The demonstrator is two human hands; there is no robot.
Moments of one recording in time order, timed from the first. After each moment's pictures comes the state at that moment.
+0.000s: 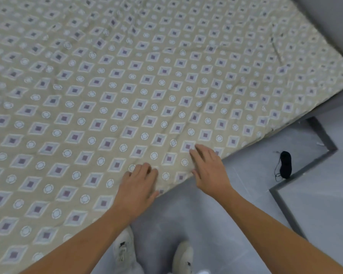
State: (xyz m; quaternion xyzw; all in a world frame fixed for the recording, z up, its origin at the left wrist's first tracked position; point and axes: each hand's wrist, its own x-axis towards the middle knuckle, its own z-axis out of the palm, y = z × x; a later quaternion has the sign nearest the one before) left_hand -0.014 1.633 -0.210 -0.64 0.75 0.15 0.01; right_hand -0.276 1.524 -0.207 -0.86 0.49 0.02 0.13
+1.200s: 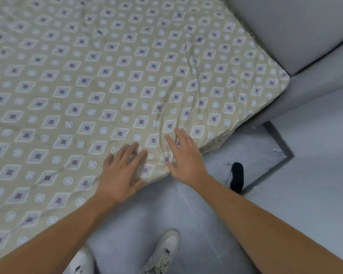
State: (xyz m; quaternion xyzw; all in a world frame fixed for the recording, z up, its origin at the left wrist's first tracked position) left_hand -0.309 1.374 -0.200 -0.65 0.74 0.17 0.05; right_hand -0.546 1.292 -0.218 -0.84 0.51 -0.02 0.20
